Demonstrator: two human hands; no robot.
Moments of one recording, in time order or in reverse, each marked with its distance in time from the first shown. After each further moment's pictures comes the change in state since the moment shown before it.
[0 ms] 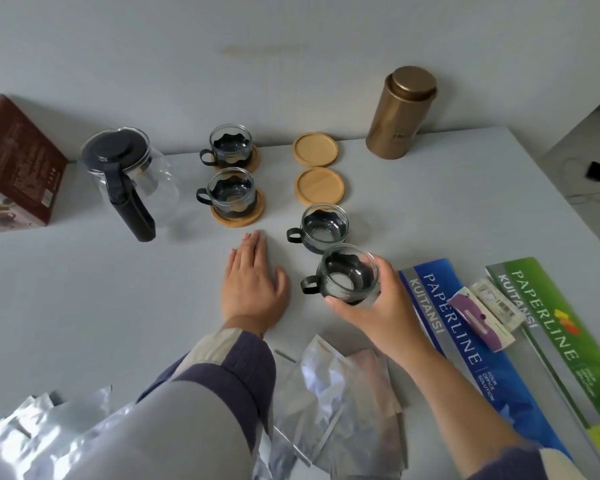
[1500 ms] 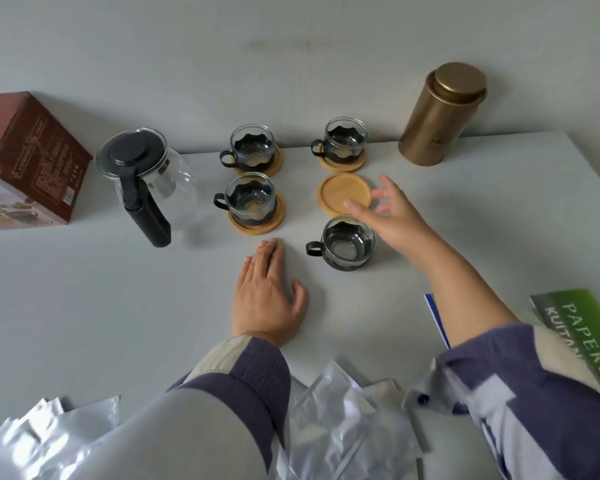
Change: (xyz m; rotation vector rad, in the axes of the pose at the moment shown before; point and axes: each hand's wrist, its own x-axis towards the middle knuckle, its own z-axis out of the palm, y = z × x) left_hand 0.004 0.003 -0.005 0.009 0.029 -0.038; right_hand 0.157 -0.023 0.002 0.004 -0.198 0.125
